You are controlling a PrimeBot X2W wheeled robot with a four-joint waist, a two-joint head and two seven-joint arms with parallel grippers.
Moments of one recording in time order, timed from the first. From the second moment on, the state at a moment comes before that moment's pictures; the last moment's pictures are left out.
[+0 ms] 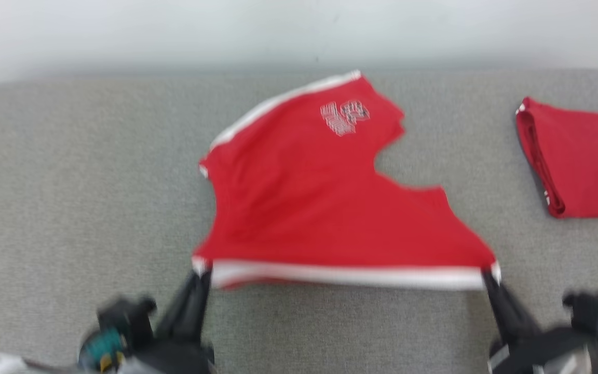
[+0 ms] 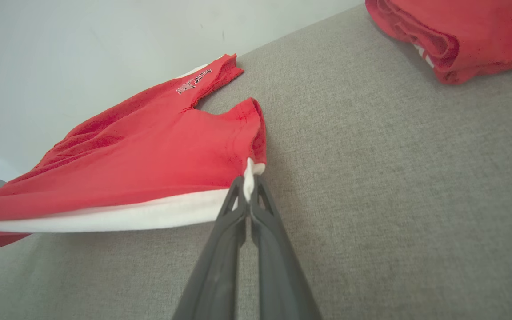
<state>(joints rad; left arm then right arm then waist) -0.35 0.48 -0.73 0.13 -0.87 0.18 -0.26 -0.06 -0.25 0.07 0.14 0.65 0.13 0.05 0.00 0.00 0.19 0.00</state>
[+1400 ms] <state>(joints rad) -0.58 0.38 -0.61 0.35 -0.59 0.03 -0.20 -0.65 -0.21 0.10 0.39 0.42 0.13 0.25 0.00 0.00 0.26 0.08</state>
